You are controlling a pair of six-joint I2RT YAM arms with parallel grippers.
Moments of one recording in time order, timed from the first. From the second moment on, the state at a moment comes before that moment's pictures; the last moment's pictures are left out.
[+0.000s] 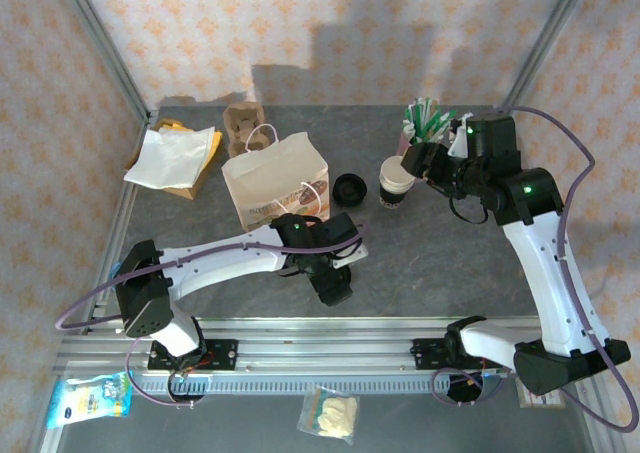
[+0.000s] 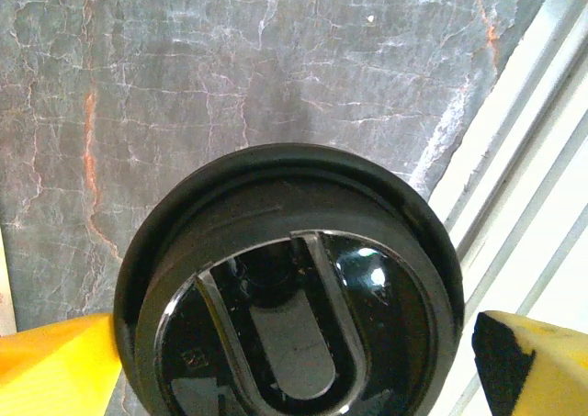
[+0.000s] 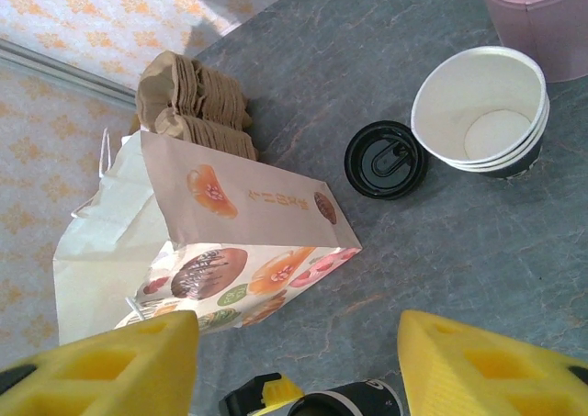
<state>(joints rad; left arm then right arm) -1.04 1.59 1.31 -0.99 0.01 -0.02 0.28 1.16 1.54 -1.06 -0.28 0.69</state>
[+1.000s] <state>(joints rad) -0.76 1.15 1.75 -0.92 -0.49 -0.45 0.97 1.38 1.53 -1.26 -0.03 0.71</state>
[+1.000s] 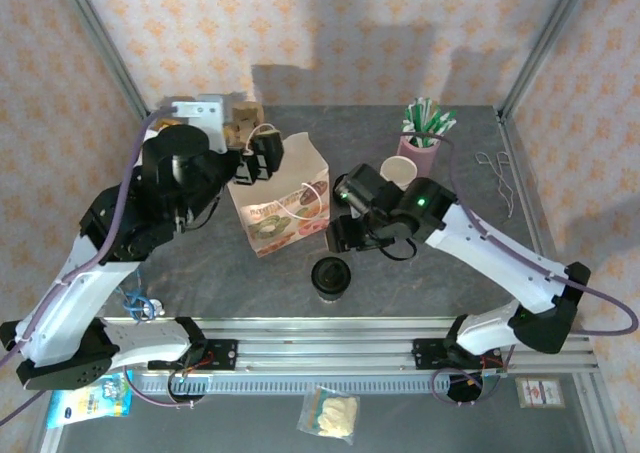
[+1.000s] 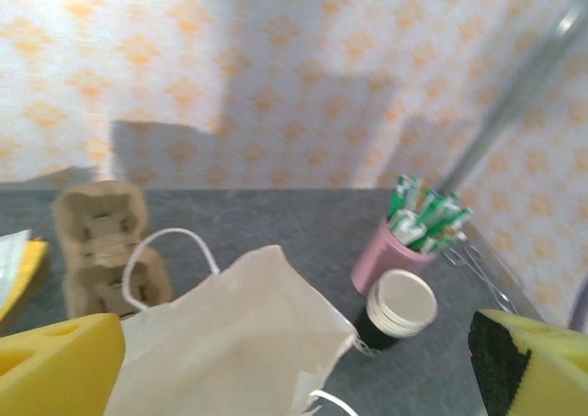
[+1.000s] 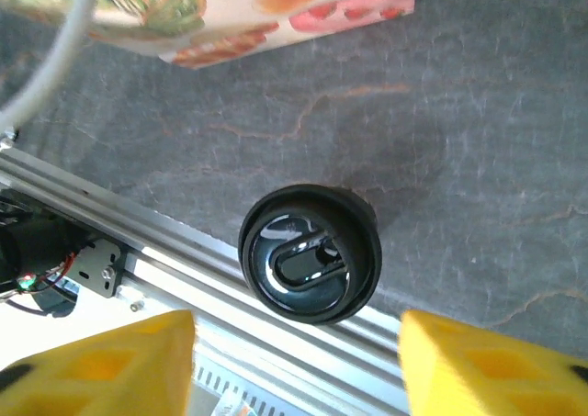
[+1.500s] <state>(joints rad) -0.77 1.07 1.62 -0.97 -0.63 -0.52 1.20 1.59 1.54 -1.30 0.04 1.02</state>
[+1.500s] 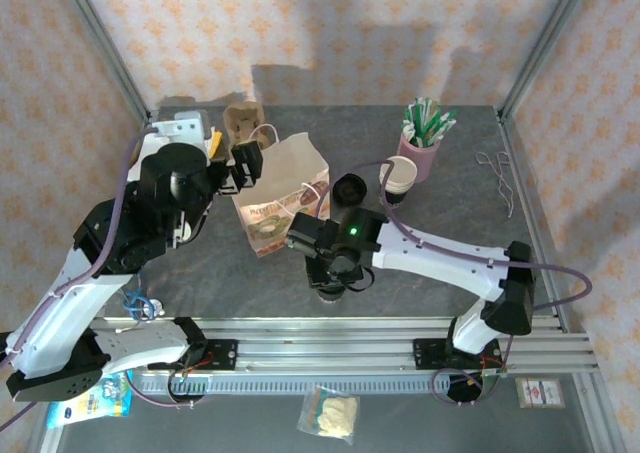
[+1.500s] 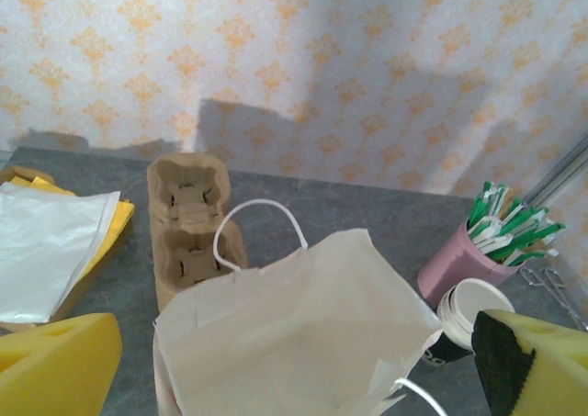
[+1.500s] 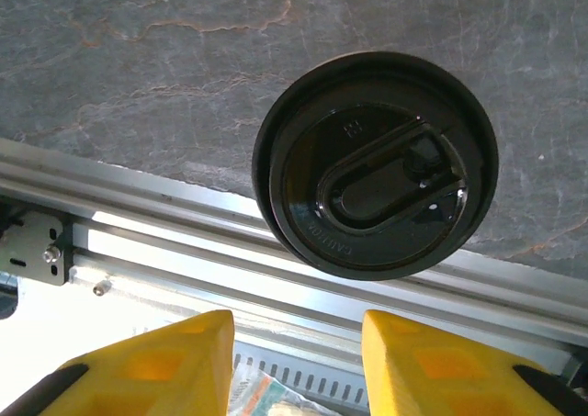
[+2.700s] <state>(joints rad) -0.77 1.08 1.57 -0.93 -0.60 -0.47 1.18 1.73 1.61 -1.36 0.18 1.01</state>
